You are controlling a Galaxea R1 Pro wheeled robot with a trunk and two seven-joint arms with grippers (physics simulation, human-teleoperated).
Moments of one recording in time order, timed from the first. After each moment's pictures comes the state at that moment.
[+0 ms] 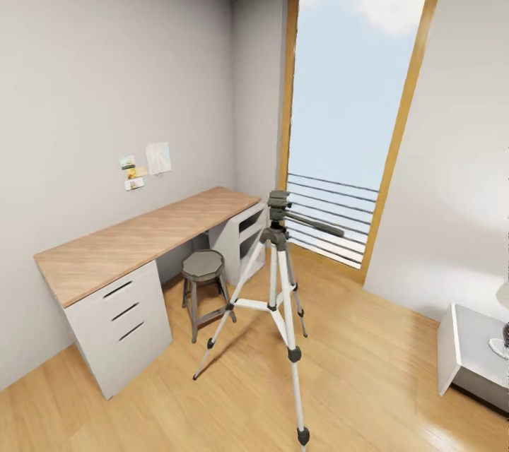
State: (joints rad) left arm -0.30 0.08 -0.32 -0.01 0.88 0.05 -0.03; right arm -0.32 -0.18 -0.11 0.03 0.16 0.01 0.22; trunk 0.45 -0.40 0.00
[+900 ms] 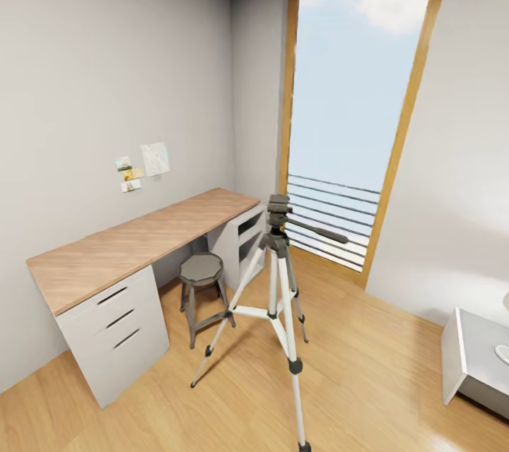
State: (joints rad) left arm -0.30 0.08 -0.33 -0.01 0.87 0.05 -0.04; right arm -0.32 -0.18 -0.11 0.03 0.16 0.01 0.22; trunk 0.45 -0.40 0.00
